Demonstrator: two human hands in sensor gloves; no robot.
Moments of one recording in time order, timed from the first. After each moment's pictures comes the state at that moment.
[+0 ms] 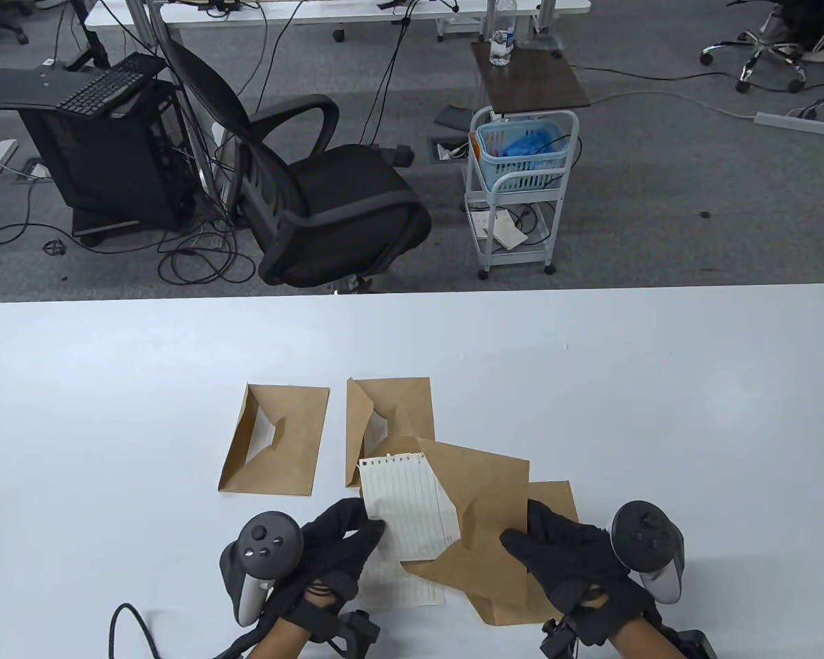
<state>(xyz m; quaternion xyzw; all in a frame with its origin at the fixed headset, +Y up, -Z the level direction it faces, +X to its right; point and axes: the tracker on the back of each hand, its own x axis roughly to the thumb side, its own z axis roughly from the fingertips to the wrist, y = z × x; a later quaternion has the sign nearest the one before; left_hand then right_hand) -0.189 -0.738 -0.275 -0.02 -0.07 0.48 0.87 0.181 -0.705 -0.260 0.19 0.01 0.81 0.56</state>
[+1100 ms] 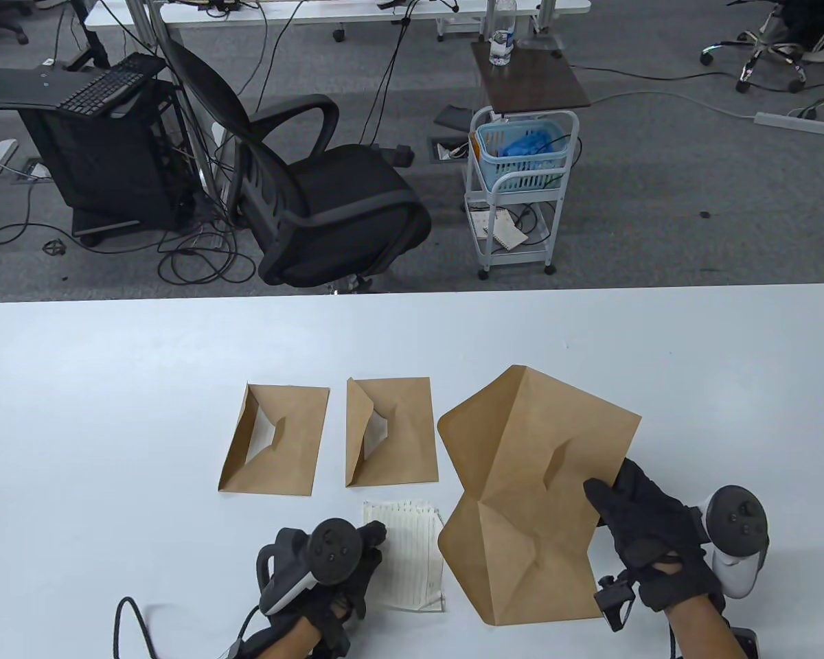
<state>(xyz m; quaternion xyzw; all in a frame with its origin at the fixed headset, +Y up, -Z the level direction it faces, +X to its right) -0.152 -0.752 -0.276 -0.06 -0.14 0.09 0.98 0.261 -0.695 -0.273 0.08 -0.08 0.78 0.62</state>
